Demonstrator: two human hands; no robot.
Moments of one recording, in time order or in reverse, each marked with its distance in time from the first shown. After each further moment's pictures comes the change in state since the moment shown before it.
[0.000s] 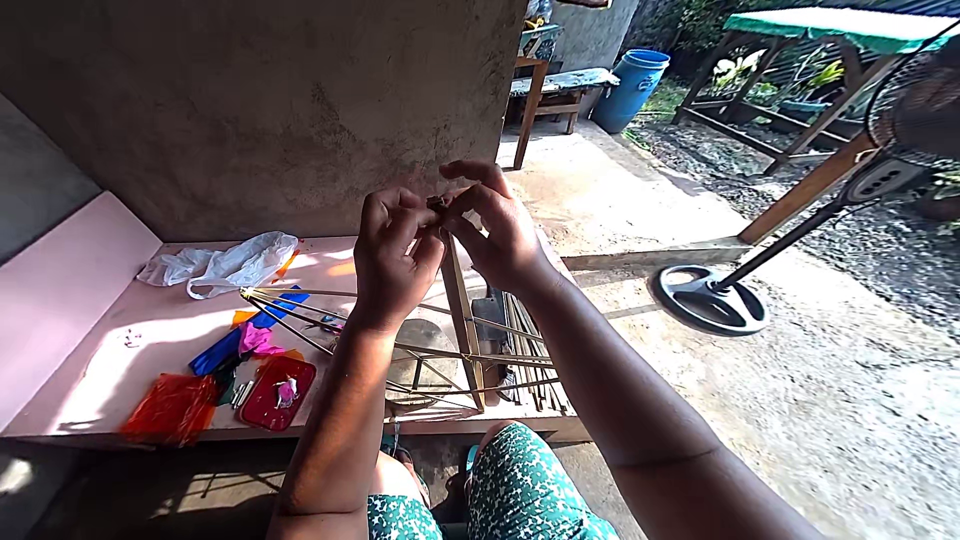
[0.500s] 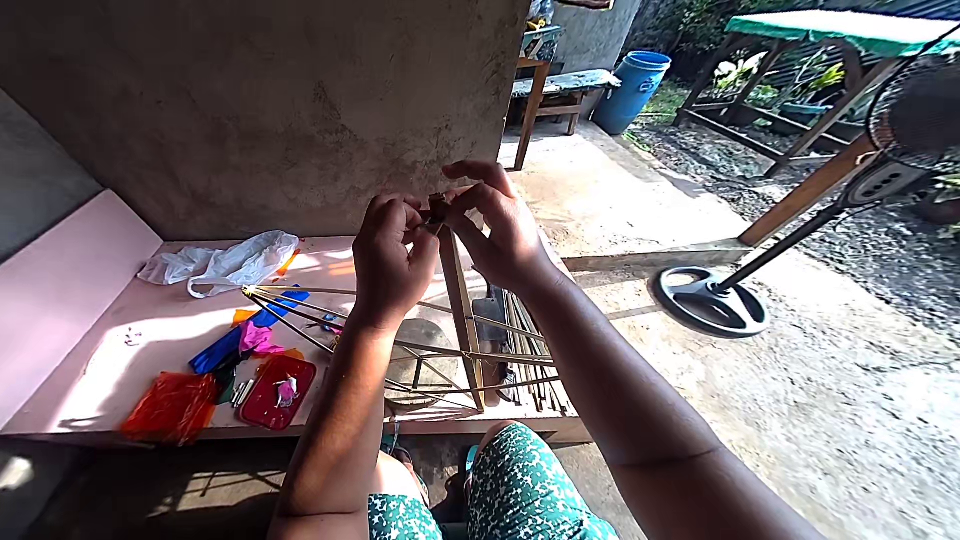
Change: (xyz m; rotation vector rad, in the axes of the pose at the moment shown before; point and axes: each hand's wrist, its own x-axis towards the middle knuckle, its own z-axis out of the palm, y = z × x) left_hand 0.003 0.007 -0.007 0.099 -0.071 -0.137; right_hand -0.001 0.001 0.000 -0.092 0.008 -0.009
